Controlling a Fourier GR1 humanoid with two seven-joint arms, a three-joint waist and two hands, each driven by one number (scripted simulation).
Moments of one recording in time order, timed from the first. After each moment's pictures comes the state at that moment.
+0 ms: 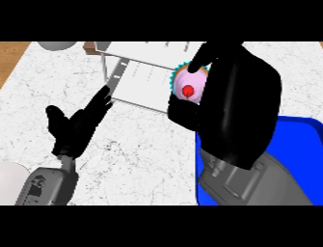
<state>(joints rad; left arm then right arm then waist) -0.21 0.10 -0.08 -1.46 0.12 -0.06 0.26 -0.81 -0.01 0.41 -1.81 1.26 0.12 1.23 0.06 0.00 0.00</state>
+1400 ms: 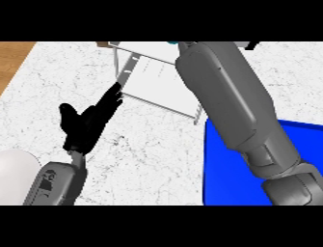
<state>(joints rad) -0.26 0.07 -0.11 -1.44 0.10 -0.08 0.23 -1.28 0.00 0.03 -0.82 0.83 -0.60 0.87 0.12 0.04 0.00</state>
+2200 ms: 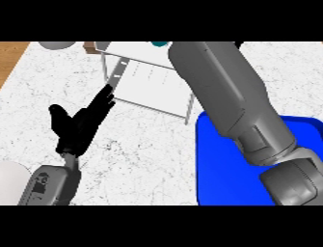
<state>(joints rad) -0.23 0.09 -0.07 -1.44 0.11 -0.07 0.23 -1.42 -0.01 -0.01 -0.54 0.82 -1.02 0.81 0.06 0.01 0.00</state>
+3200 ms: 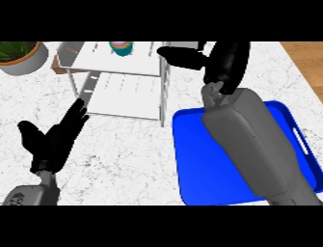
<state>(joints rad) -0.09 0.13 0.01 -1.48 0.12 -0.04 0.22 -0.89 -0.07 0.25 -1.34 0.79 -0.71 1.04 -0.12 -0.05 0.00</state>
